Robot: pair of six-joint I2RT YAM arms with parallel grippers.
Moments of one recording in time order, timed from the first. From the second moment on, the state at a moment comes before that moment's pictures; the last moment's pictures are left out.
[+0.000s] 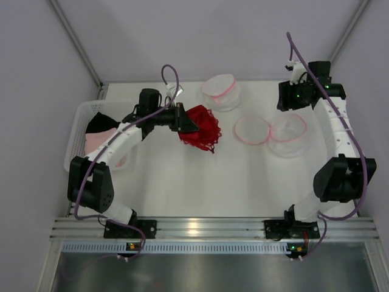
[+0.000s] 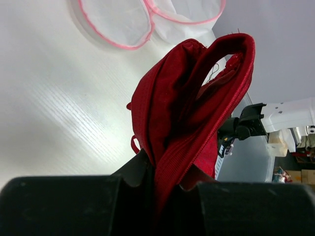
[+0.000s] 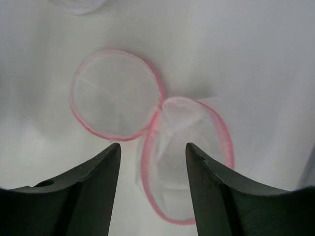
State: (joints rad) left arm -0.32 1.55 1.18 -0.18 0.88 -0.42; right arm -0.02 1.60 1.61 -0.84 -0.28 -0.22
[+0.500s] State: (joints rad) left arm -0.21 1.40 1.05 -0.14 0.87 -0.49; right arm -0.19 1.76 1.59 -0.89 -0.04 -0.37
